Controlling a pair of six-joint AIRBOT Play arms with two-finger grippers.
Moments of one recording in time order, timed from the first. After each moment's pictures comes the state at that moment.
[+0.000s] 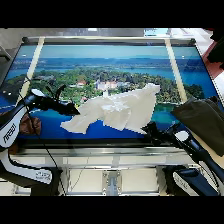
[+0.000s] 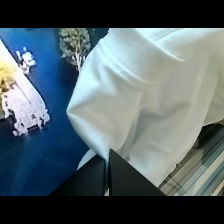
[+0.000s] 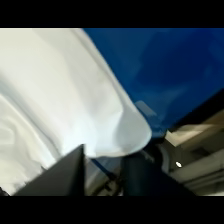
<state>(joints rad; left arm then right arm) 0.13 -1.61 1.04 0.77 -1.25 -0.92 0.10 -0.87 0.22 -0.63 0.58 2.03</state>
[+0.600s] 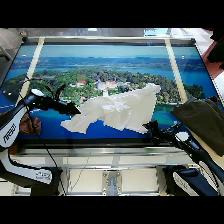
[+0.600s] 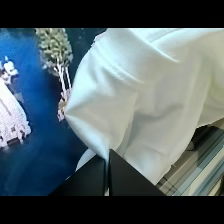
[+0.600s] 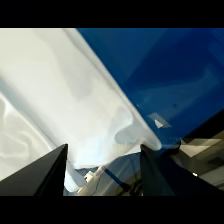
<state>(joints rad) 0.13 -1.61 1.04 0.75 -1.25 -0.91 0.10 -0.87 0.21 -0.60 0.54 2.05</state>
